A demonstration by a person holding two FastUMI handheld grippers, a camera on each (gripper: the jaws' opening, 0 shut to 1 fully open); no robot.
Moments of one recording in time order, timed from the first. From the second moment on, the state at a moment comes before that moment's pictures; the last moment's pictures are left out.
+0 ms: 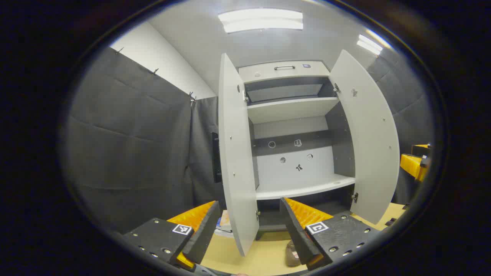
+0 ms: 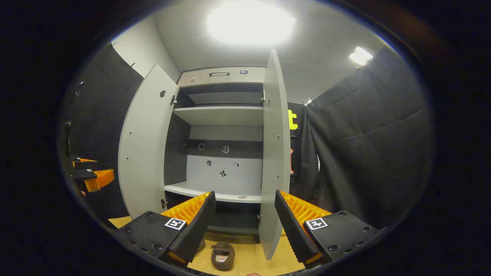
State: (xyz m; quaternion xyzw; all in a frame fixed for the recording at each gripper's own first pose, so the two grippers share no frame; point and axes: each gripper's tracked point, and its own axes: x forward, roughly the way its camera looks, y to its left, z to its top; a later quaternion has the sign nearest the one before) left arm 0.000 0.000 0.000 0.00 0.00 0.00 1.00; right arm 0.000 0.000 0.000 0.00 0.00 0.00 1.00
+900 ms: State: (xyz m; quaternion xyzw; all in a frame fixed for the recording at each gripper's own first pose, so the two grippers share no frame) left arm -0.002 -0.020 0.004 0.00 0.00 -0.01 1.00; right arm 0.001 -0.011 -0.006 0.01 0.01 0.01 1.00
